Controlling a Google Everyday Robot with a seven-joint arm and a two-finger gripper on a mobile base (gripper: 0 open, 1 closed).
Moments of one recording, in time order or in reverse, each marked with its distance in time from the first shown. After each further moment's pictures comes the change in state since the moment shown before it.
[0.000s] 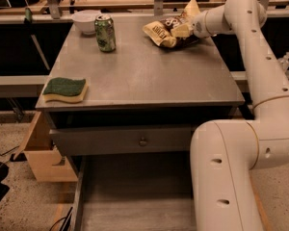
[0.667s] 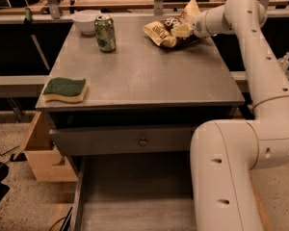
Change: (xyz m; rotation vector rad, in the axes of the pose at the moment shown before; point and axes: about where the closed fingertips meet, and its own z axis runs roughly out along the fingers) arm 0.000 0.000 0.000 0.000 0.000 0.000
